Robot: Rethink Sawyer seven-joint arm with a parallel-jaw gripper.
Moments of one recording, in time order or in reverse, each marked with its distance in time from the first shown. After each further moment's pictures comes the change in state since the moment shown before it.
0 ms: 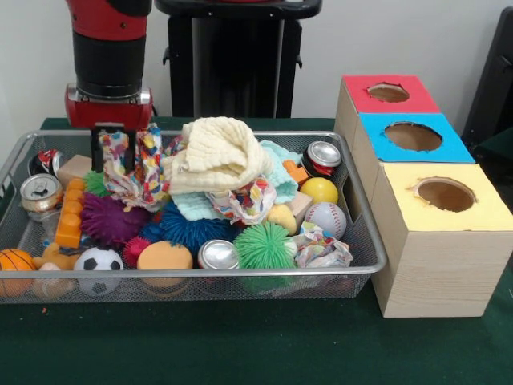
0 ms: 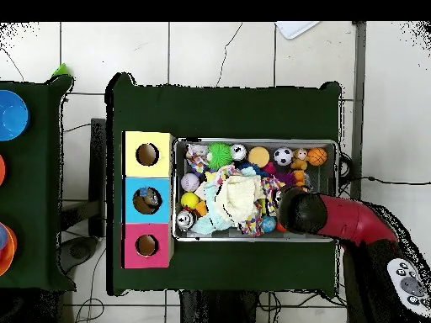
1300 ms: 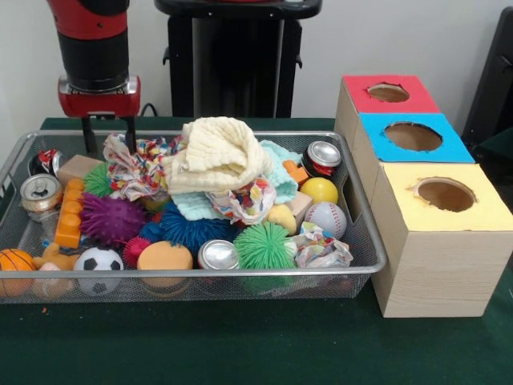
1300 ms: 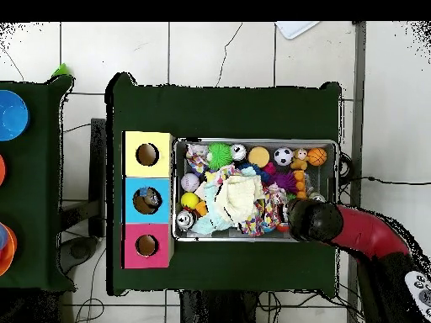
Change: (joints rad) arm -0.095 -0.011 0.049 0.031 0.003 0.154 0.000
